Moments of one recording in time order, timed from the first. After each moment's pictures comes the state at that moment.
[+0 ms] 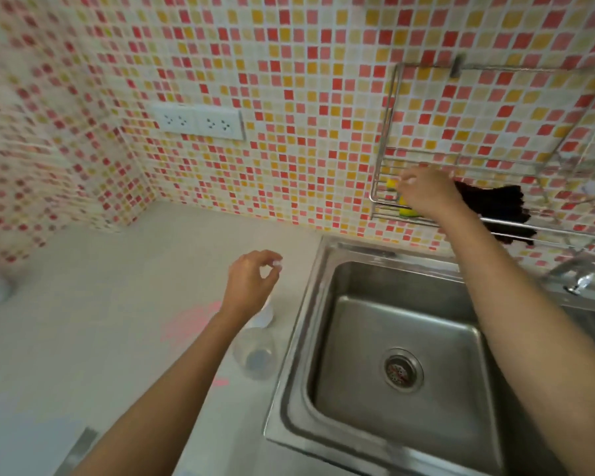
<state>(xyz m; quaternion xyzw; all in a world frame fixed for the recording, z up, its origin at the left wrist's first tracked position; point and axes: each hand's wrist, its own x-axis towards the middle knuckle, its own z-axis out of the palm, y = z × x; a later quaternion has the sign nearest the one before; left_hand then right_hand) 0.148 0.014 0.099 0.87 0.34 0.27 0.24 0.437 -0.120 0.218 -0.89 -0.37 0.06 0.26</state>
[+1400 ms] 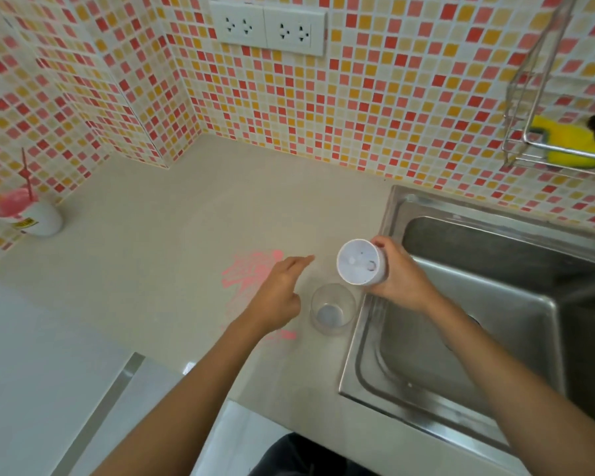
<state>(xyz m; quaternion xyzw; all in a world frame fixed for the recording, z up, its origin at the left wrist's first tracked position) 0.027 0.037 0.026 0.88 0.31 0.05 0.36 0.261 -0.082 0.005 -0.79 -0.49 0.23 0.29</state>
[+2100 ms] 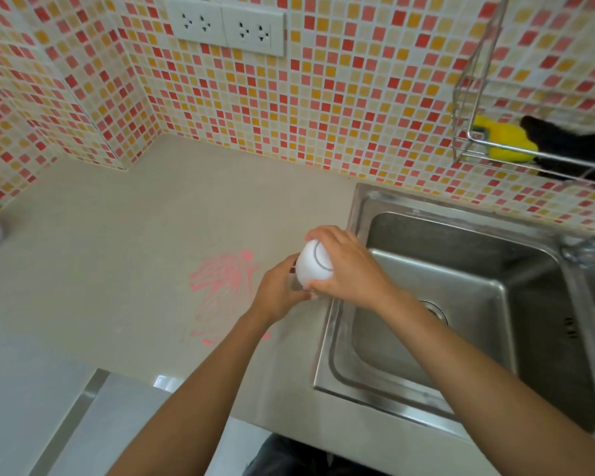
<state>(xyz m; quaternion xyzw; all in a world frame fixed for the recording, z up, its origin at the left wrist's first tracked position) 0.076 0.024 -0.010 0.80 0.32 0.12 0.50 0.207 -0.076 0.072 -0.77 -0.59 0.13 0.22</state>
